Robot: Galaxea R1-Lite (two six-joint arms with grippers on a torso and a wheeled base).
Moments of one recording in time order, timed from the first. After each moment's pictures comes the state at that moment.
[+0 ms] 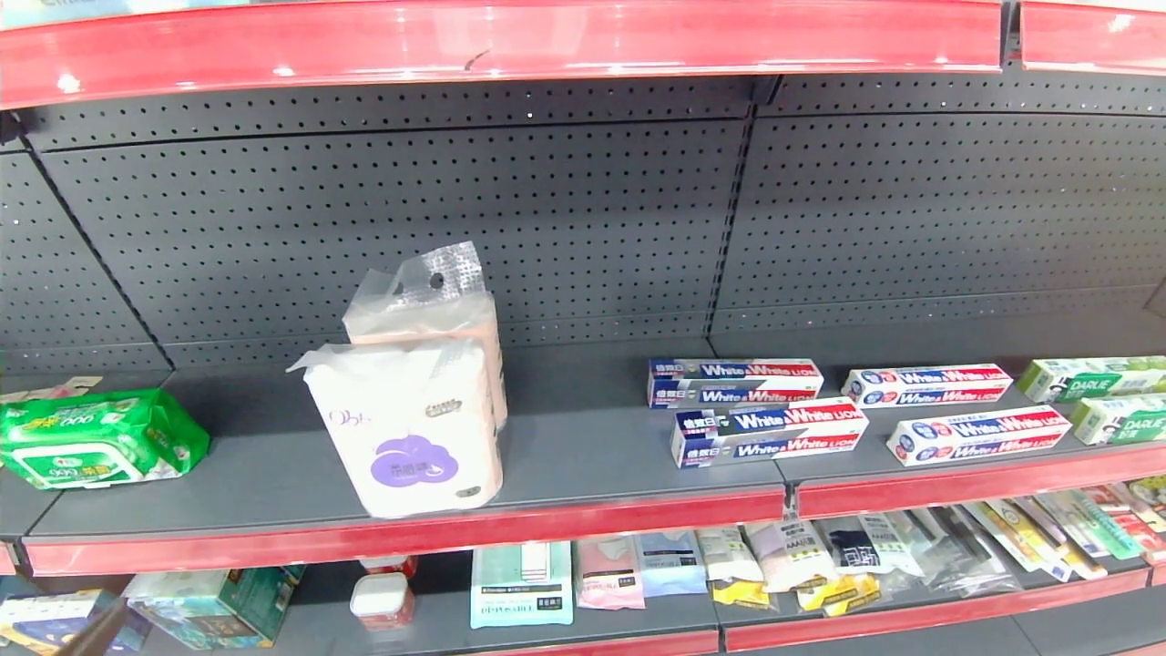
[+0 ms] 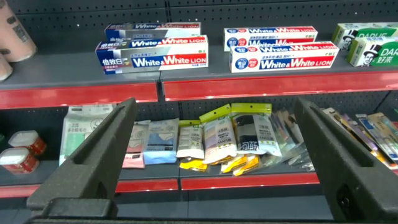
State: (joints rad) left arm 0.10 0.53 -0.24 0.00 -0.02 0.18; right arm 0.00 0.00 0.00 0.00 0.03 0.01
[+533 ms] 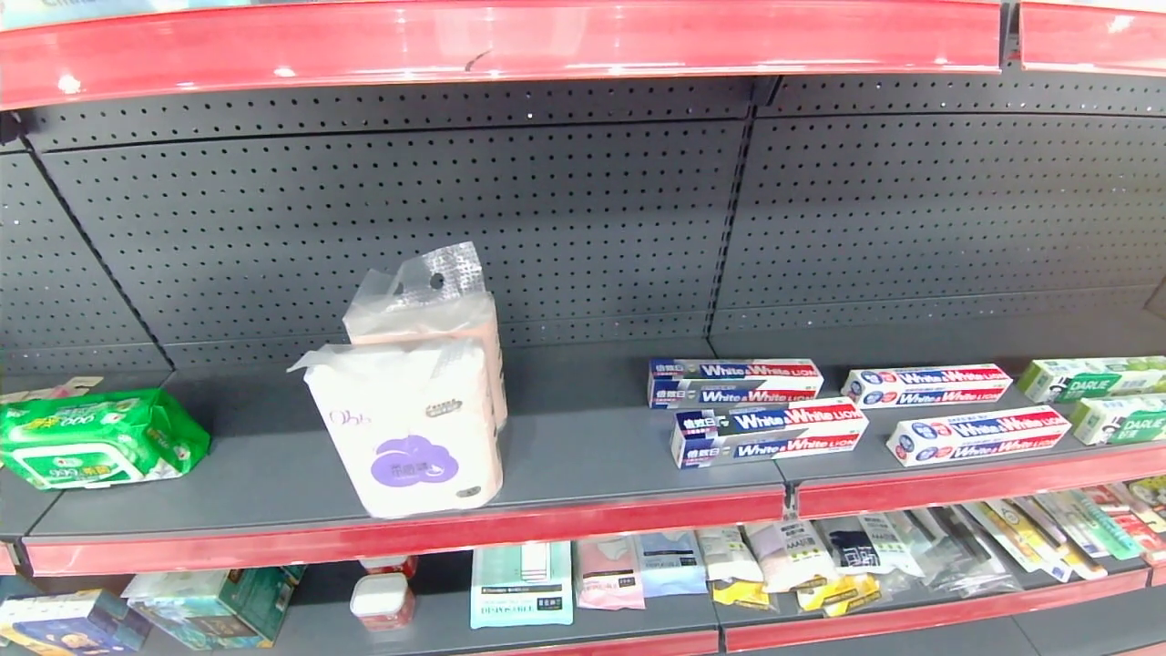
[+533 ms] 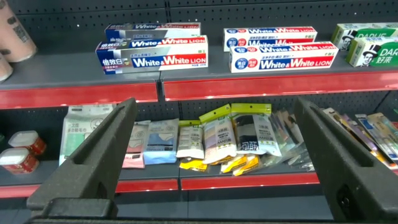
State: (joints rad) left arm 0.01 0.03 -0.12 0.20 0.21 -0.04; right arm 0.00 0.00 0.00 0.00 0.03 0.01
